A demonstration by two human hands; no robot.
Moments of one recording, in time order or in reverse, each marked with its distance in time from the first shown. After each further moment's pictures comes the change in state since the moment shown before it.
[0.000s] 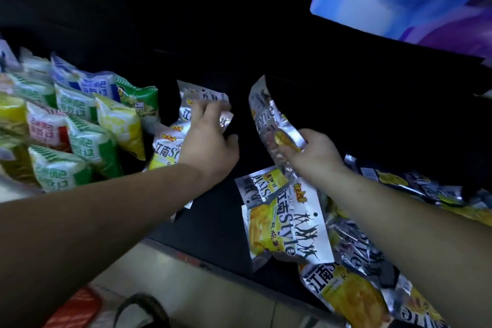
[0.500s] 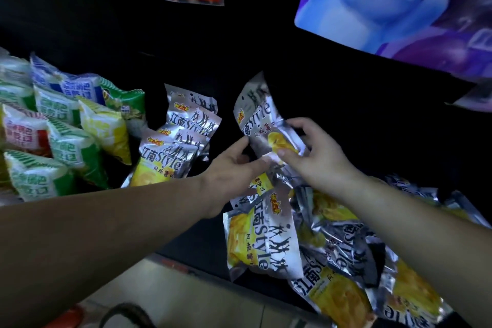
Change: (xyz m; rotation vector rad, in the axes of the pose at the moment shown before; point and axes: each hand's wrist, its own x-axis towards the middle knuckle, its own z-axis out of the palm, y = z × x) left_hand -0.019 0.012 0.042 -0.644 -0.502 -0.401; right_hand -0.022 -0.005 -0.034 0.231 -0.060 -0.195
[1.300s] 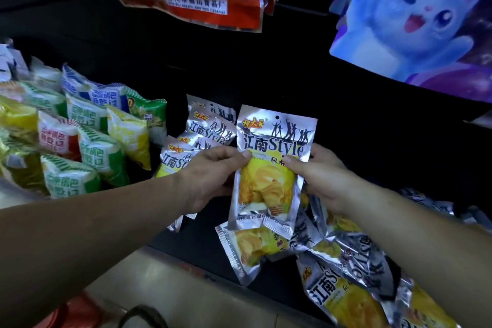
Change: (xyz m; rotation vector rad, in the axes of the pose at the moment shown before) left_hand -0.020 0.012 -0.062 -0.208 0.064 -0.020; right_hand 0.010 -0.012 0.036 0.326 0.003 0.416
